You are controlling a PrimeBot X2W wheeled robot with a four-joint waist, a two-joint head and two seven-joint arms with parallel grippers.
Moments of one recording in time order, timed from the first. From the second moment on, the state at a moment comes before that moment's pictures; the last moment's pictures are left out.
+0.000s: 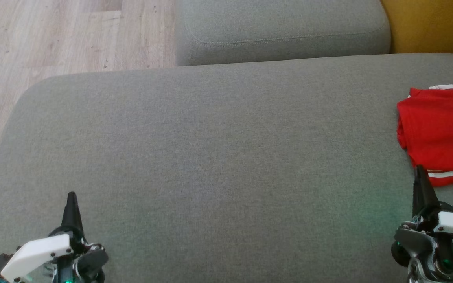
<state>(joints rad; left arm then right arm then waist) -0.06 0.05 0.07 0.27 -1.63 -0.12 0.11 -0.06 -0.05 -0.13 0.28 1.62 0.13 0.11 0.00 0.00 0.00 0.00</state>
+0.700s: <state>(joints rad) -0.06 0.05 0.07 0.27 -1.62 -0.12 0.11 -0.06 -0.05 -0.13 0.28 1.62 0.13 0.11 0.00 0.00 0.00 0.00</state>
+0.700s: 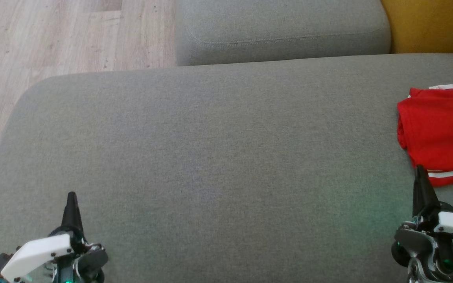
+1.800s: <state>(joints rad) -0.06 0.05 0.07 0.27 -1.62 -0.12 0.11 -0.06 -0.05 -0.13 0.28 1.62 0.13 0.11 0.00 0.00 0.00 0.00</state>
